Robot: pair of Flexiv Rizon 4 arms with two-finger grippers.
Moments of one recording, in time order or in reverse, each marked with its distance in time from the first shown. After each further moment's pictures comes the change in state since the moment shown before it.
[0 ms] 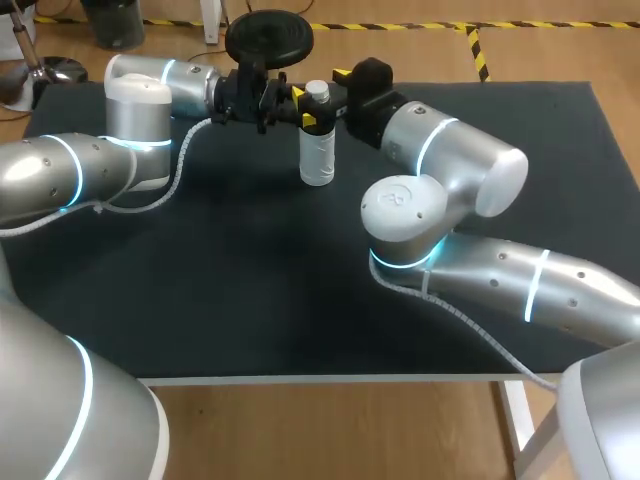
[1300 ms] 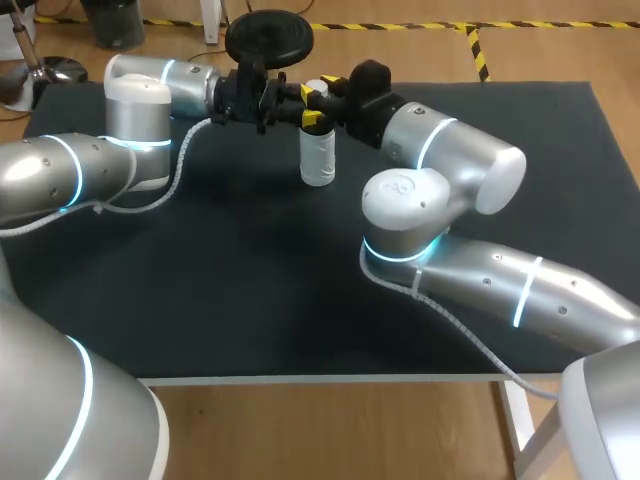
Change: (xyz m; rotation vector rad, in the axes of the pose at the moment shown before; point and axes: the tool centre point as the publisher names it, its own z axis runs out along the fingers) left arm 0.000 0.000 -0.001 0.000 -0.002 0.000; right arm -0.003 -0.010 0.010 -0.002 0.033 0.015
